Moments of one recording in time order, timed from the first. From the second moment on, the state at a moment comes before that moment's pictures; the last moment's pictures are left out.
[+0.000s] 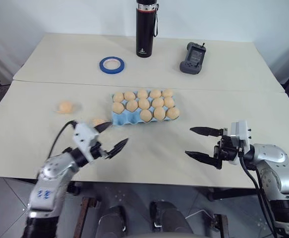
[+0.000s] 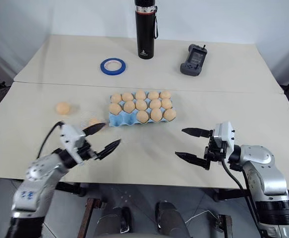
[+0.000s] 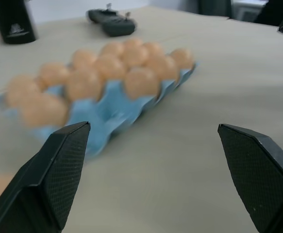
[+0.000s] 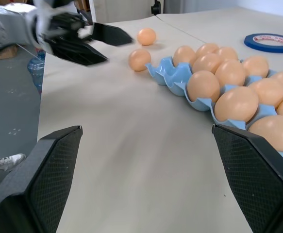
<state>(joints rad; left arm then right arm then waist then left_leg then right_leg) 0.04 0.49 0.20 -0.38 -0.39 0.29 -0.66 -0.18 -0.66 -0.12 -0.10 0.58 0.19 1.22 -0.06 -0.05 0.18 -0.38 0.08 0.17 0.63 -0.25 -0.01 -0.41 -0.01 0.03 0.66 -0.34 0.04</state>
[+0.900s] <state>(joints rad) -0.12 0.47 0.29 -0.10 -0.35 0.18 -0.56 -0.25 -0.64 -0.09 -0.03 0.55 0.20 1.25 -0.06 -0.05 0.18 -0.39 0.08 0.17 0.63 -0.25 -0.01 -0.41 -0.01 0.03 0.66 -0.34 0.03</state>
